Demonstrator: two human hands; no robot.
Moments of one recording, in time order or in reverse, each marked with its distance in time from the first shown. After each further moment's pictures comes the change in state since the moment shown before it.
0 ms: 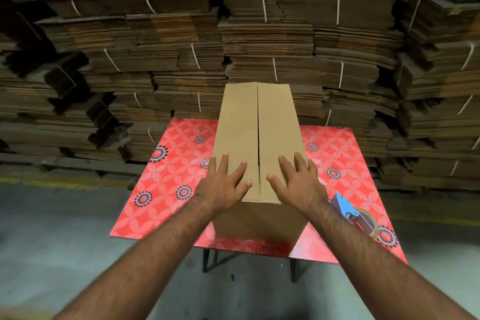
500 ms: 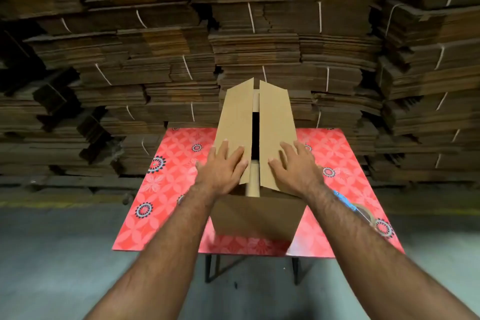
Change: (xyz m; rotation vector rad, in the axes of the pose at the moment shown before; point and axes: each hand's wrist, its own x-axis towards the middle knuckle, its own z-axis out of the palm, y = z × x) left_hand 0.009 0.000 -0.043 -0.087 0.113 0.037; right_hand 0.008 -0.027 -0.030 0.116 0.141 0.055
